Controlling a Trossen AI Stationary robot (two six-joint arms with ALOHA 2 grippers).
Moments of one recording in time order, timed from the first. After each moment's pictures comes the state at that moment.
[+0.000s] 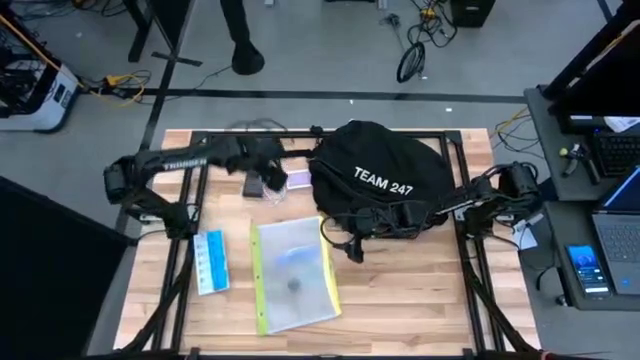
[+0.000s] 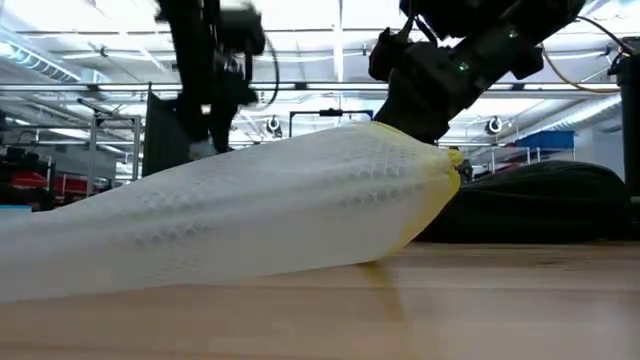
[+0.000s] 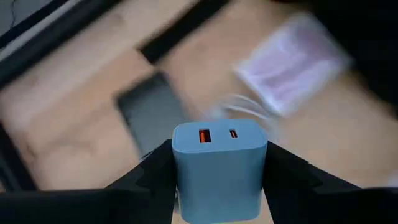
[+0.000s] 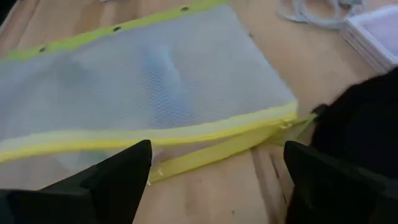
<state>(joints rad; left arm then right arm) 0.48 1.49 1.14 -0.91 -0.23 -0.46 0.11 1.61 0.79 0.15 0.12 0.29</state>
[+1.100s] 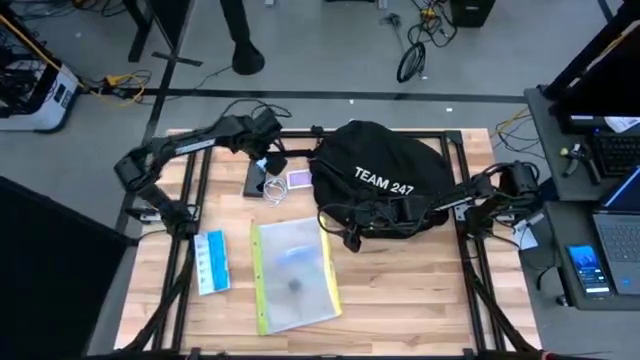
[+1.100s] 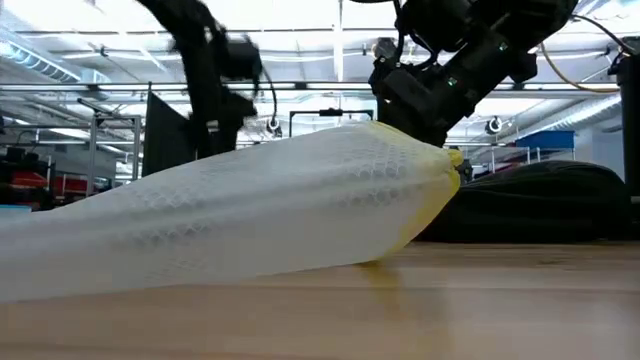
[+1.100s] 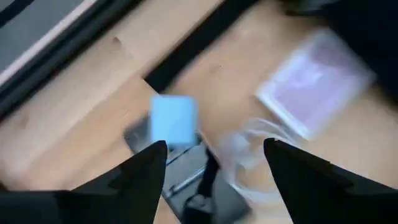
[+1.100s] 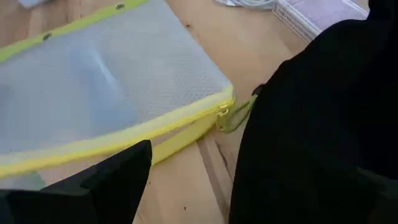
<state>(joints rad) 0.60 1.52 1.18 -0.91 -0.08 -0.28 0.07 1.61 0.79 0.08 0.21 0.35</state>
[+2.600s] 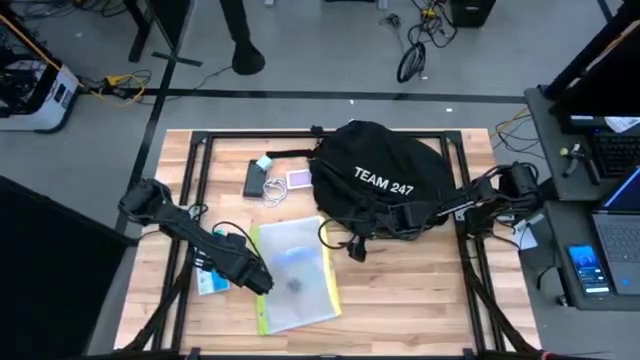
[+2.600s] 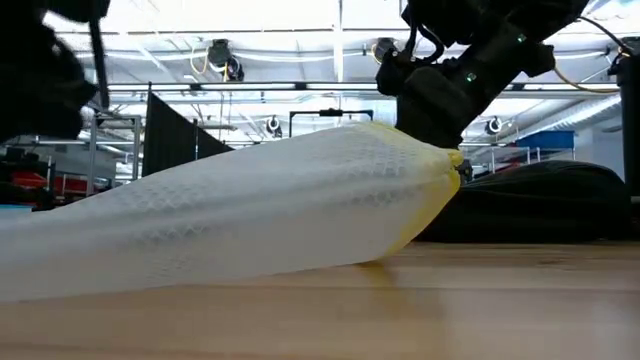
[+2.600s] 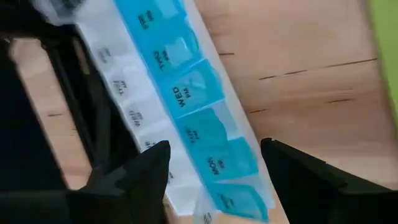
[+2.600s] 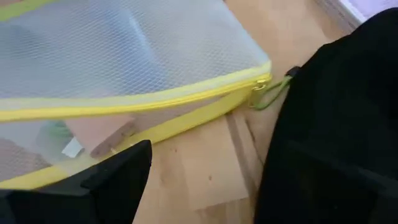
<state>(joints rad) -0.55 1.71 1.07 -1.33 0.17 -1.86 0.14 1.61 0.79 0.03 0.21 0.31</state>
